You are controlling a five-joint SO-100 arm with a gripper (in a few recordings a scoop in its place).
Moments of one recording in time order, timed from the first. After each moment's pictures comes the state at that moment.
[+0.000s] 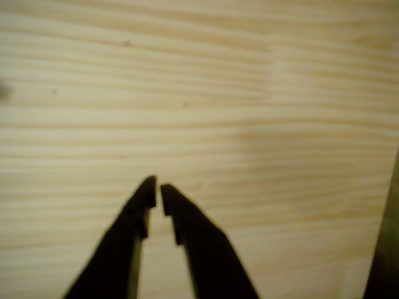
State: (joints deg) arm 12.0 137.6 144.5 41.2 -10.8
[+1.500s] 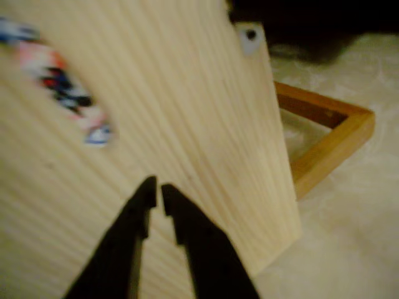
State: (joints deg) arm -10.3 104.4 107.4 51.8 -51.1
